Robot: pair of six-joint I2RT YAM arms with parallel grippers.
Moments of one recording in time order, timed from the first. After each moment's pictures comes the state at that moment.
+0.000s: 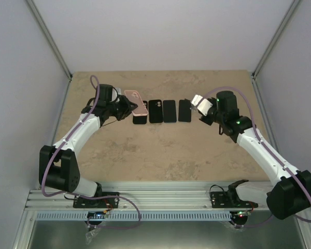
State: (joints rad) left arm -0.22 1.45 1.05 -0.31 0.54 -0.94; right arm 0.42 1.21 1.01 -0.33 -0.09 -0.76
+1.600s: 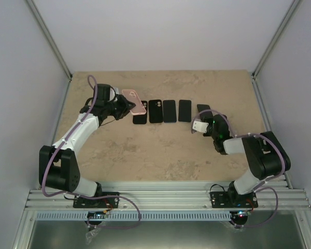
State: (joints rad) left arm -0.19 1.45 1.06 -0.31 0.54 -0.95; right arm 0.27 1.60 0.48 0.64 0.03 -1.34
